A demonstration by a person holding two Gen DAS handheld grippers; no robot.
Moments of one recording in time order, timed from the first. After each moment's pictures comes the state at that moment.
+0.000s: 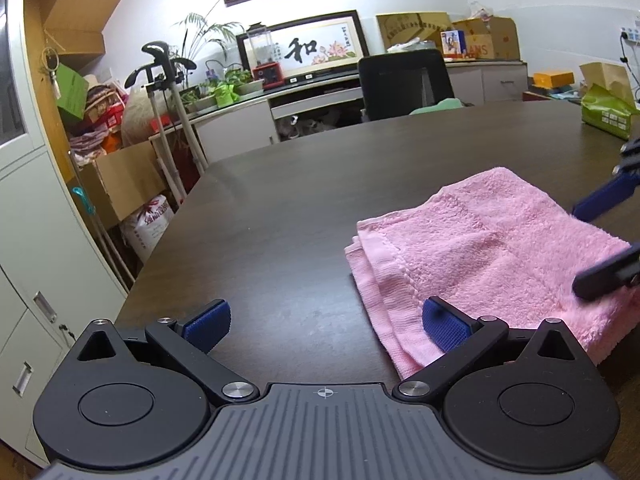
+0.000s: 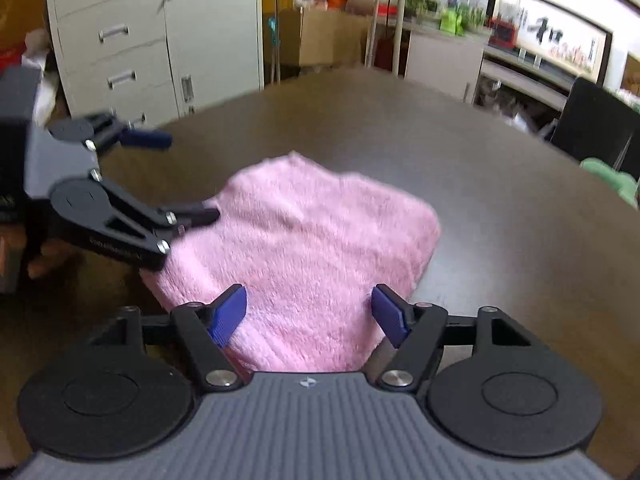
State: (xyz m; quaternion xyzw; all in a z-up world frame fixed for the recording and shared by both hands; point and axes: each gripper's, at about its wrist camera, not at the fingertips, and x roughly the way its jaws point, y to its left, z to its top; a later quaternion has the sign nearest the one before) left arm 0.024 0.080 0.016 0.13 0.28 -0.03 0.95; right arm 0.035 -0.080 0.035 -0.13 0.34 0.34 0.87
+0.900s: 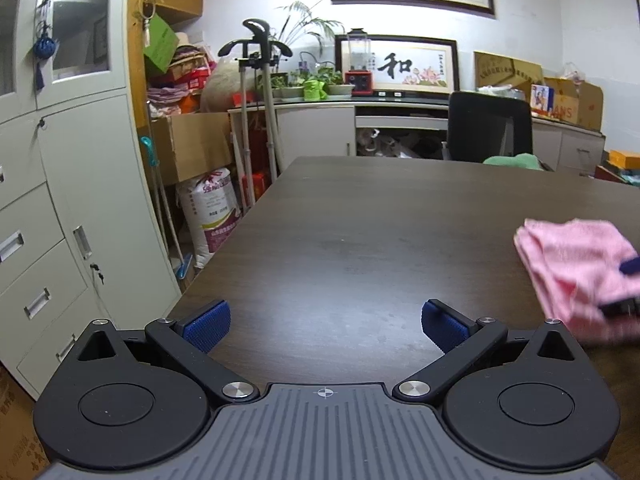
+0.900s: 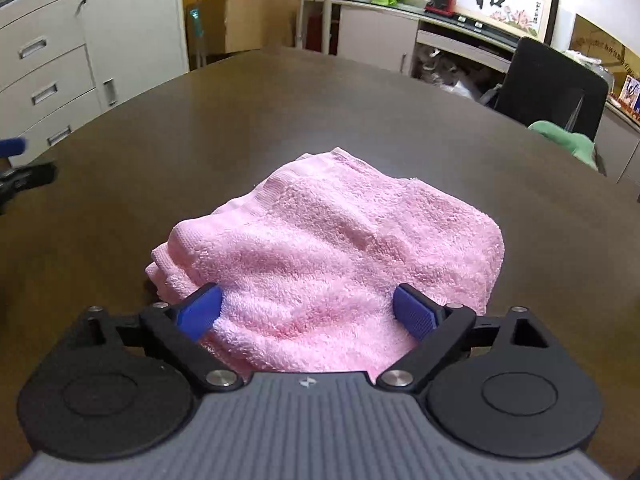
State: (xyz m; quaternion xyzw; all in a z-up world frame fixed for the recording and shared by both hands) left arm 0.024 0.133 0.034 0.02 0.26 0.06 0.96; right arm 0.131 -0.112 0.013 -0.12 0.39 0.25 0.88
